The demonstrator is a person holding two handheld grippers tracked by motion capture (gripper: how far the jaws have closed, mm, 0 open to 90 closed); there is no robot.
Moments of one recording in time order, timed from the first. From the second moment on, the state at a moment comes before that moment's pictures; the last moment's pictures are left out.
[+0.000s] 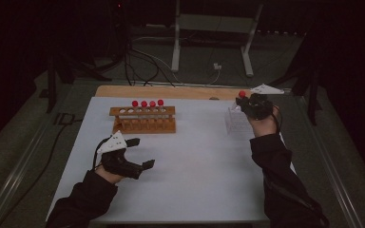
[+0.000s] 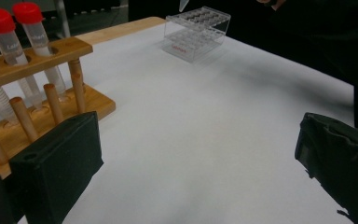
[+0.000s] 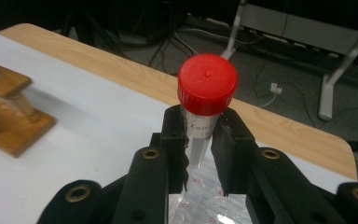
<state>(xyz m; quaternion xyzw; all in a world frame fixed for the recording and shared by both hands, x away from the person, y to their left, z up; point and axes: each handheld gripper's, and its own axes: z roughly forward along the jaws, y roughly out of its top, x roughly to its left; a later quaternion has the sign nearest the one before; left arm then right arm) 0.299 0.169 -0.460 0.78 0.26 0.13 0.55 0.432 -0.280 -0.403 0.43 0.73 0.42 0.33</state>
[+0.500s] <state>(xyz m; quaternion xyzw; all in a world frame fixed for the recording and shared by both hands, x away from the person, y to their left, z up) 0.300 0.165 -0.450 0.79 0.25 0.12 0.55 0.395 -0.245 -0.416 0.38 0.77 0.43 0.28</state>
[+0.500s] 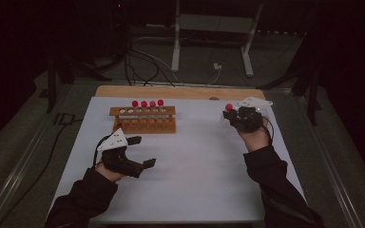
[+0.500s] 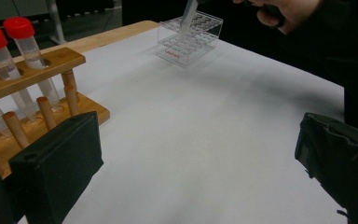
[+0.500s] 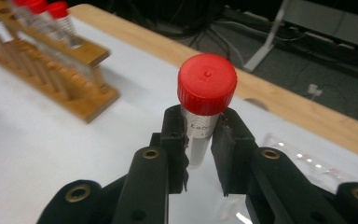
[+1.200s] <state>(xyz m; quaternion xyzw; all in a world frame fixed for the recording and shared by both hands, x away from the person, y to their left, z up) 0.303 0.137 -0.442 0.80 0.22 0.11 0.55 0.329 -0.188 -0.444 0.29 0.82 0.44 0.20</state>
